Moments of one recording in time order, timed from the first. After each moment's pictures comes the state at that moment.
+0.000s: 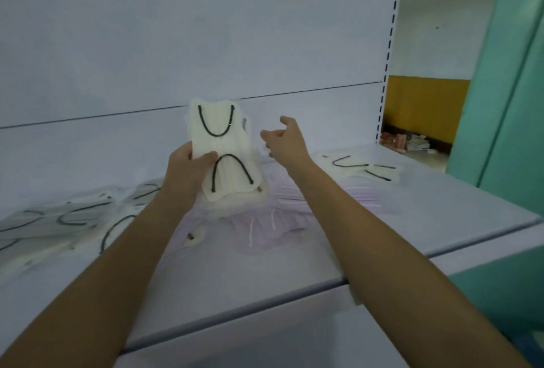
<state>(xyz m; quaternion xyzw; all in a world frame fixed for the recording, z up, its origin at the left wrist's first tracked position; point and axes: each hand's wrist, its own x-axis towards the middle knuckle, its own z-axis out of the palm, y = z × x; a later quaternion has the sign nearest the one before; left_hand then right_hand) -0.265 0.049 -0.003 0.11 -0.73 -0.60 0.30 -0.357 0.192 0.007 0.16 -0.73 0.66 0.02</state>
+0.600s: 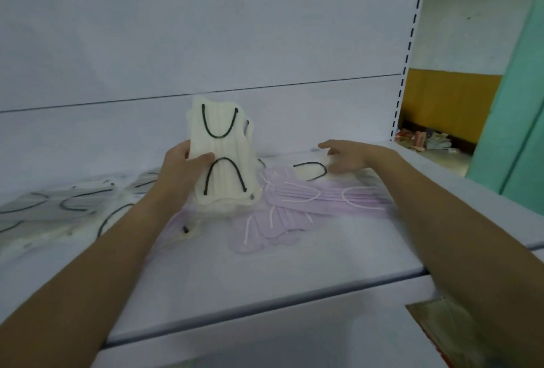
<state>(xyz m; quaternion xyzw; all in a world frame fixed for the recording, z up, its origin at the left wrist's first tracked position) -0.266 0.041 -0.016 0.13 -0.76 -0.57 0.30 -0.442 0.296 -0.015 0.28 -0.94 0.18 -0.10</state>
